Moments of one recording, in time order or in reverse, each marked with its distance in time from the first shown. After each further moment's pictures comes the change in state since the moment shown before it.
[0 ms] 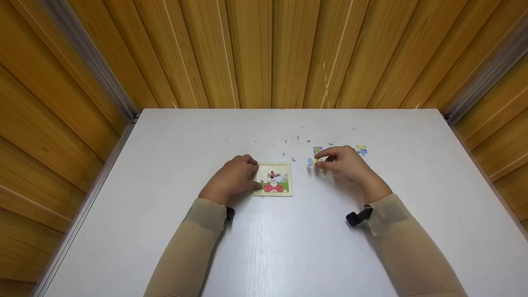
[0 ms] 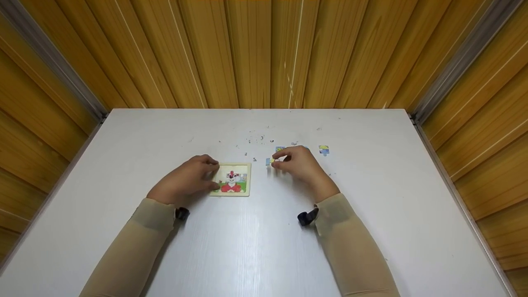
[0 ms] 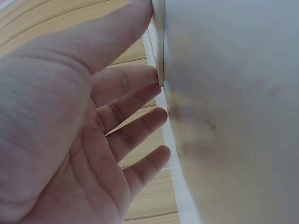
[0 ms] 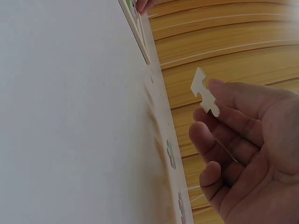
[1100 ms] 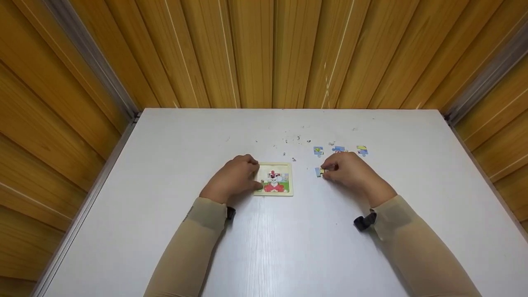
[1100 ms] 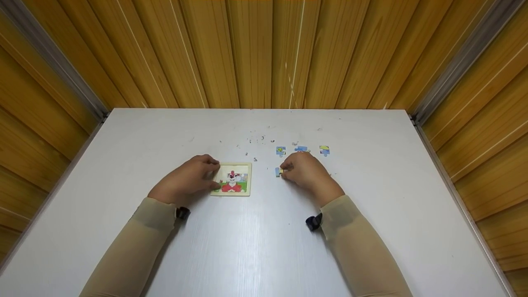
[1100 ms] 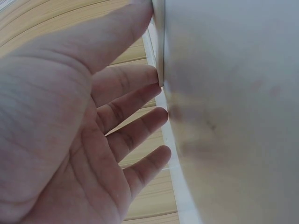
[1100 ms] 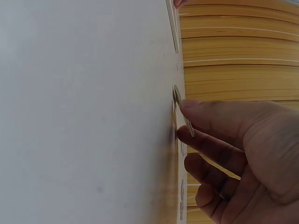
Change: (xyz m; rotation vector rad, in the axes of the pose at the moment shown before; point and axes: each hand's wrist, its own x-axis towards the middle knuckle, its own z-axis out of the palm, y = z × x) left_hand -0.002 -0.001 -0.001 0.001 -0.005 0.001; right_hand -0.009 0.008 0.001 -0.234 -0.060 -0.020
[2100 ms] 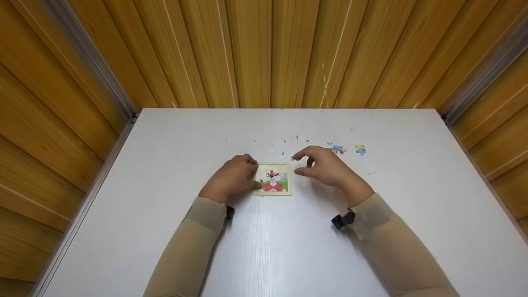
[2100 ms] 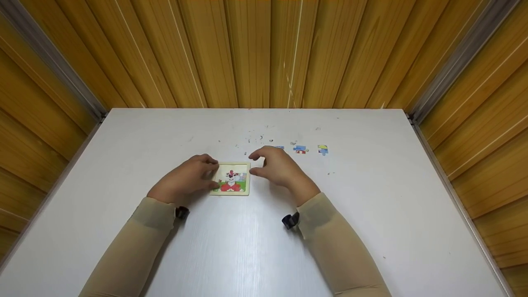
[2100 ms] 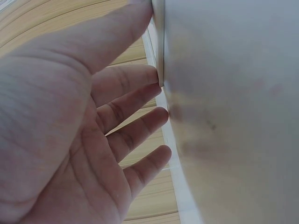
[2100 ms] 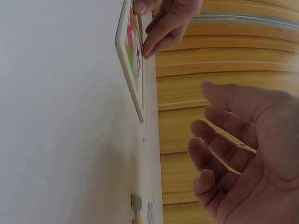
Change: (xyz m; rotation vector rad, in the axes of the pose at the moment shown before) left_hand 0.003 -0.001 -0.001 0.027 0.011 0.014; right_hand 0.011 -0.063 0.017 0.119 0.001 -0.139
